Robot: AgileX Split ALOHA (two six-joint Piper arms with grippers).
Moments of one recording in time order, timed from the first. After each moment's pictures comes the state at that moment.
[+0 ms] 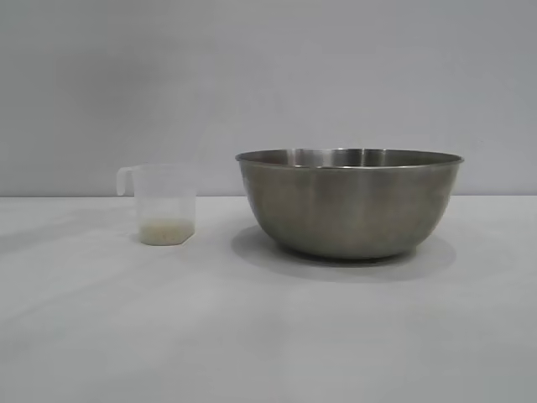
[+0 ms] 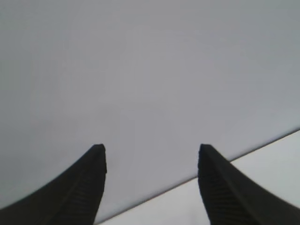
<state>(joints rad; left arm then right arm) -0.18 1.91 -1.80 -1.05 0.36 1.28 0.11 -0.02 -0.49 0.07 1.14 -0.10</state>
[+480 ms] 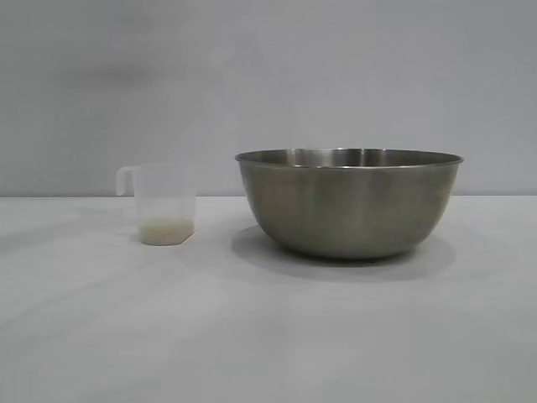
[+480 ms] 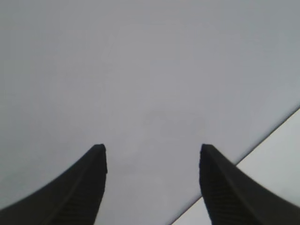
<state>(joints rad) -0.18 1.90 -1.80 -1.07 0.36 1.31 0.11 -0.02 -0.49 0.06 1.14 -0.09</state>
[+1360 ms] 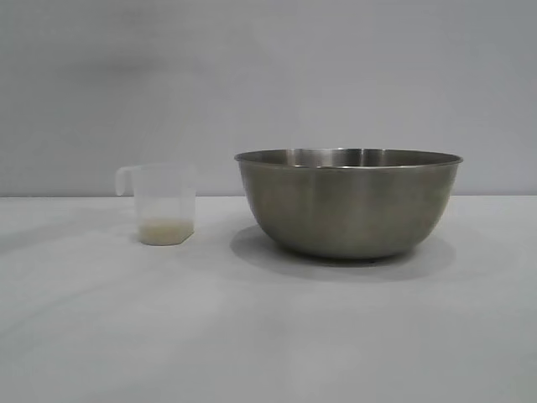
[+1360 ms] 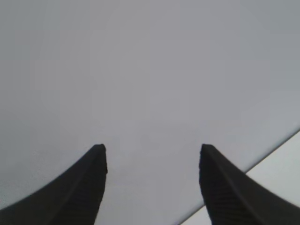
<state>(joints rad) -0.27 1.90 -1.81 -0.14 0.26 0.34 0.11 -0.02 -0.49 0.06 1.14 -0.08</state>
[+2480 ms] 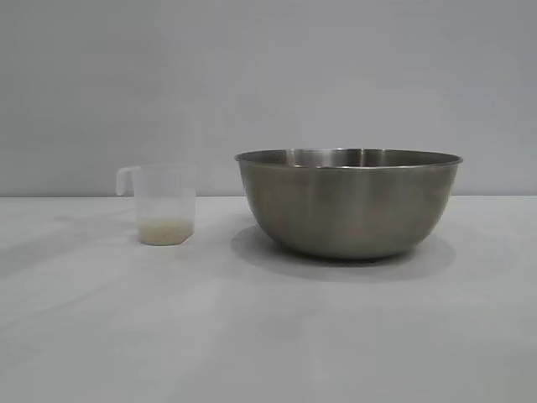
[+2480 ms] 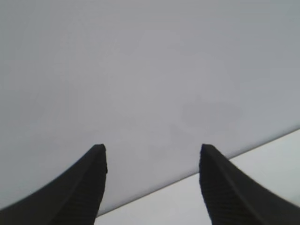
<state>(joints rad) -0.27 1.74 -1.18 0.20 -0.25 -0.06 0.11 -0.02 -0.49 0.06 1.14 -0.08</state>
